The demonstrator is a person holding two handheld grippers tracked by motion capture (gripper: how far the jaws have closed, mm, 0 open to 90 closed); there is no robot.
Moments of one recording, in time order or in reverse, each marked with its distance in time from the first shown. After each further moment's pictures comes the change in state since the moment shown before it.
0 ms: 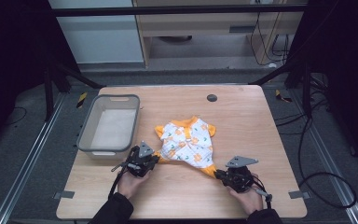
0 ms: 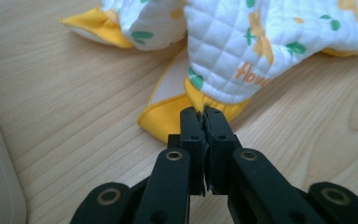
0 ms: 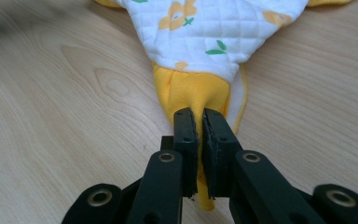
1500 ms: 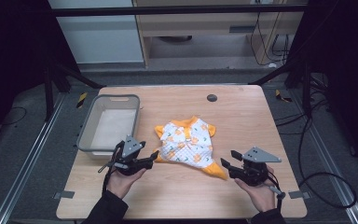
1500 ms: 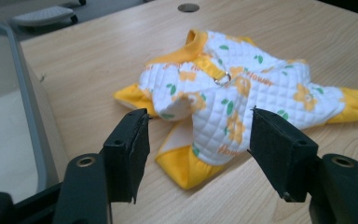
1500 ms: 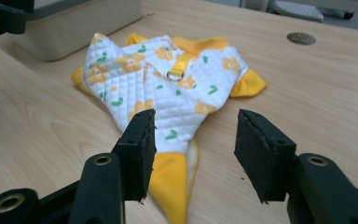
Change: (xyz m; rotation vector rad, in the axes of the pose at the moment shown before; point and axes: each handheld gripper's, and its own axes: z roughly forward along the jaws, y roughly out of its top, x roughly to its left) left arm 0.000 0.016 -0.050 -0.196 0.063 -0.036; right arm -0.007 0.024 -0.049 -0.249 -0.125 -0.011
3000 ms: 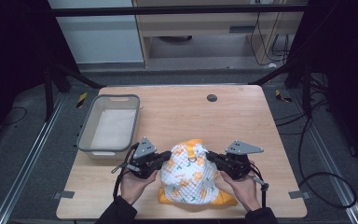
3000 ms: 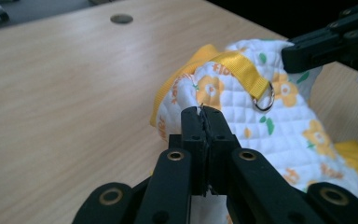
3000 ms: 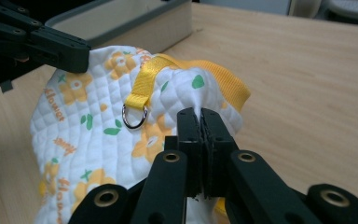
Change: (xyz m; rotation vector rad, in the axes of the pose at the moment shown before) left arm -0.040 0.033 -0.004 -0.031 -0.205 -0.010; right arm 0.025 0.029 0.030 -0.014 0.172 0.030
